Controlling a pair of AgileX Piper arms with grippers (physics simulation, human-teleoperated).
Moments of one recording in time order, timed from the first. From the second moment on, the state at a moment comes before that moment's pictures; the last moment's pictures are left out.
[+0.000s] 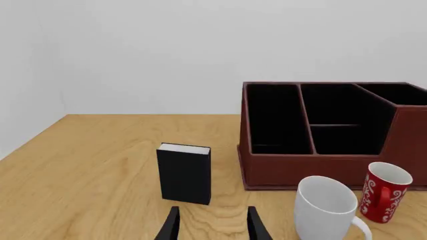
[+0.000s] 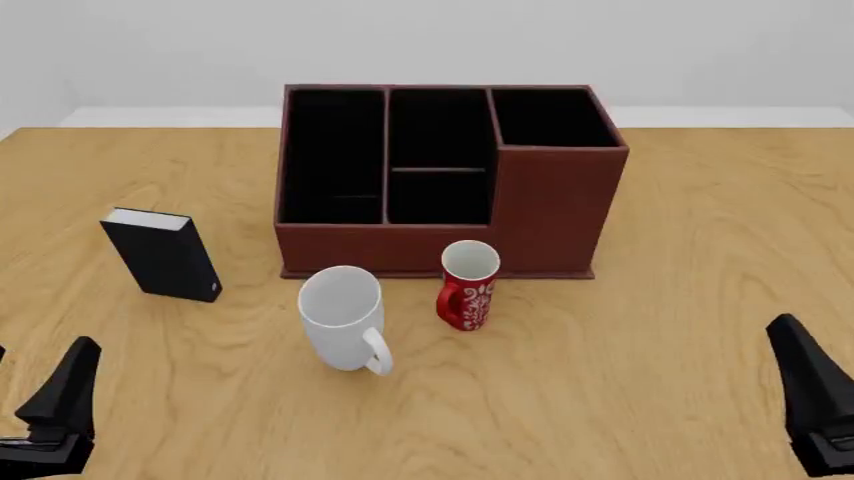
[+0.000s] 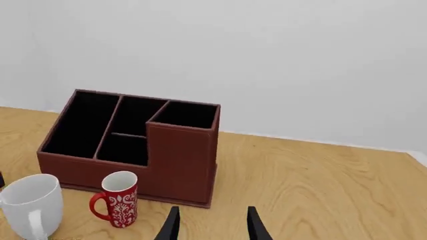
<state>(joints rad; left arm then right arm) 0.00 0.00 0.00 0.00 0.00 0.12 0.01 -0.17 0.11 -0.07</state>
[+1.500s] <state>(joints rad) 0.00 0.00 0.00 0.00 0.00 0.62 0.96 -1.01 0.50 -0.31</state>
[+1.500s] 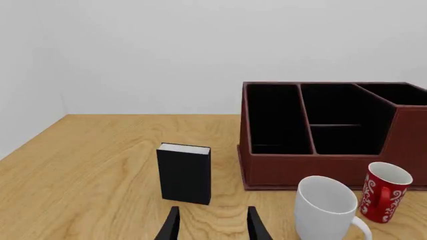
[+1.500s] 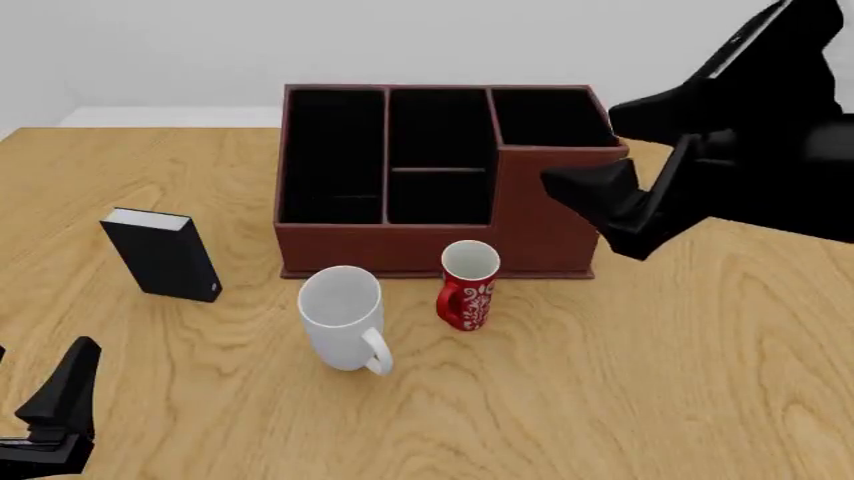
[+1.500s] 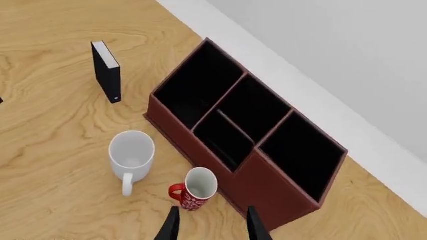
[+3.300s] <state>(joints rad) 0.00 0.00 0.00 0.00 0.00 0.91 1.48 -1.06 0.30 0.05</state>
